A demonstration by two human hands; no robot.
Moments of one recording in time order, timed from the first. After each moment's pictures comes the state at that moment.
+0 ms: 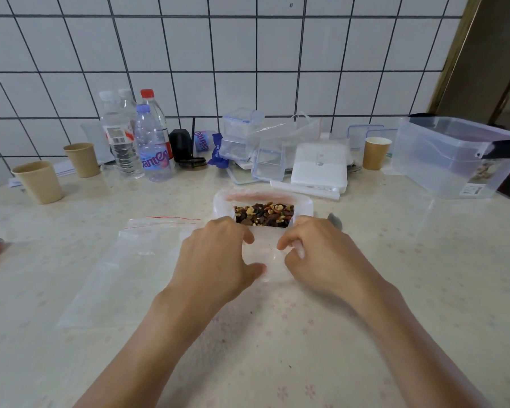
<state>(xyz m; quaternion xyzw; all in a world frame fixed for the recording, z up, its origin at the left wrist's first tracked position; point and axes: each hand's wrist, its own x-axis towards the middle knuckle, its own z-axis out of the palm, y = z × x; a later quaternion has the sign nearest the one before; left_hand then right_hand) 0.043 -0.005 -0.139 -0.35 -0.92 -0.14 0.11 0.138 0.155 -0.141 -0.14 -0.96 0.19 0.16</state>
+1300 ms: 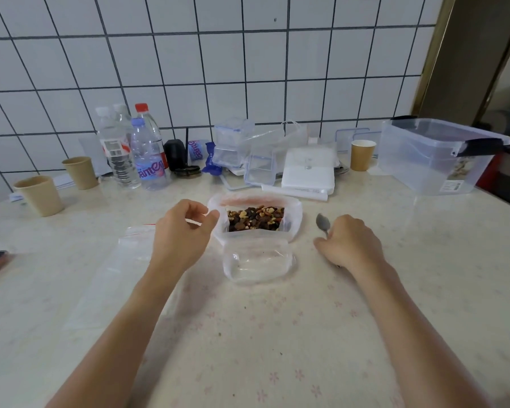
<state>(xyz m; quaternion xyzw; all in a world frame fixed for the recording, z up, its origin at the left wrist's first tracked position) -0.013 -0.013 -0.146 -0.20 -0.84 -0.49 0.08 0.138 0.219 -0.165 -0.40 -0.88 0.16 0.18</state>
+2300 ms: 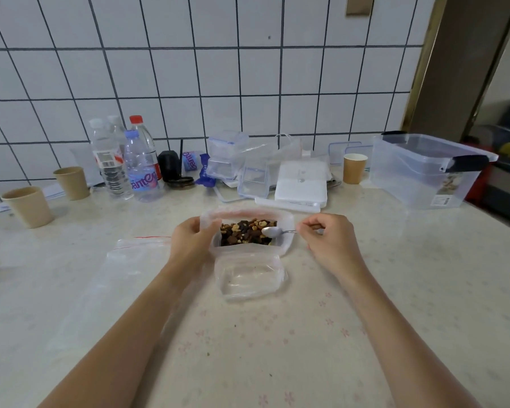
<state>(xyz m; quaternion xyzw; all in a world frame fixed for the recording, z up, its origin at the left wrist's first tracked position) -0.043 0.029 -0.169 -0.14 -0.77 -0.61 -0.08 0.124 0.217 -0.158 -0.24 -0.80 0.41 0.37</state>
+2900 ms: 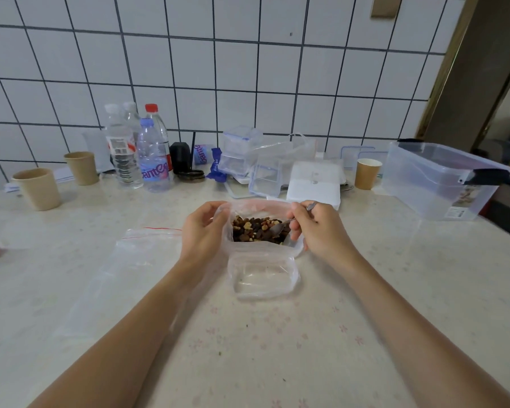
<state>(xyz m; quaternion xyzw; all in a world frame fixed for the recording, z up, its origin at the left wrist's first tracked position) -0.039 0.028 -0.168 -0.20 -0.70 -0.68 -0.02 0.087 0.202 -0.137 -0.18 -0.82 0.45 0.29</state>
